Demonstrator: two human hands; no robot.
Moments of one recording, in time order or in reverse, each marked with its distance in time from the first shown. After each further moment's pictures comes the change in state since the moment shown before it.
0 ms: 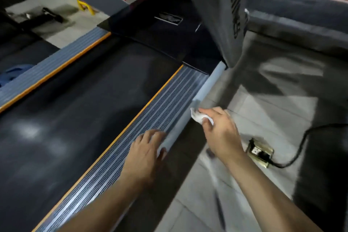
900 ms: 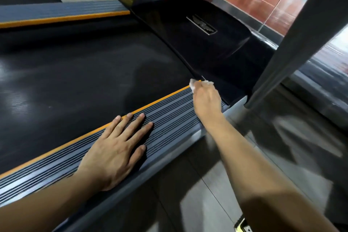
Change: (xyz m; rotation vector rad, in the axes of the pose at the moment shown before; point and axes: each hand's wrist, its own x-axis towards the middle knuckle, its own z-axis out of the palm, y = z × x) left_hand 0.131 -0.090 0.100 0.108 0.218 -0.002; right_hand 0.269 0.081 0.177 -0.492 -0.022 -0.377
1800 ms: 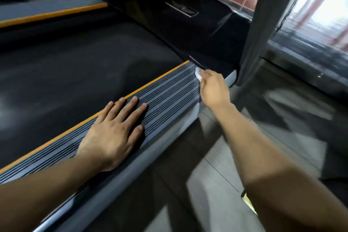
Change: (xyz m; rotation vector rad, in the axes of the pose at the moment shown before) left_hand 0.003 -0.001 0.003 0.016 0.010 0.013; right_hand -0.052 0.032 -0.026 0.112 0.109 0.101
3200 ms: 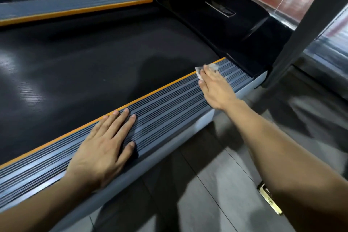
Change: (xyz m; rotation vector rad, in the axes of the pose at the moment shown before) left_hand -0.163 -0.060 -0.012 -0.010 0.064 -0.127; right_hand -0.041 -0.102 0.008 -0.093 -0.429 -0.276
